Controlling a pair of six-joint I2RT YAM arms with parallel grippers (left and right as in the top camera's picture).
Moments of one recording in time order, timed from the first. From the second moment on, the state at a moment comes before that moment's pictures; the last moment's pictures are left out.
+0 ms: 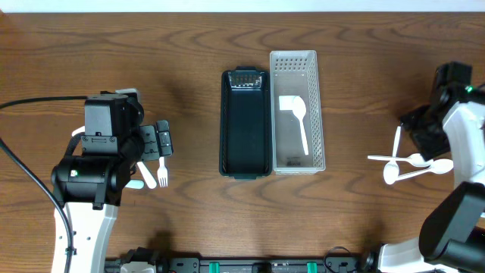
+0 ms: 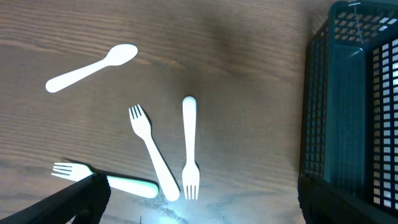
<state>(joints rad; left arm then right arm) -0.06 1.07 1.14 -1.02 -0.06 -0.16 -0.31 1.67 1.23 -1.01 0.15 0.89</state>
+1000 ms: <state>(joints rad) -0.06 1.11 1.14 -1.05 -0.06 -0.16 -0.31 1.68 0.93 -0.64 0.15 1.02</state>
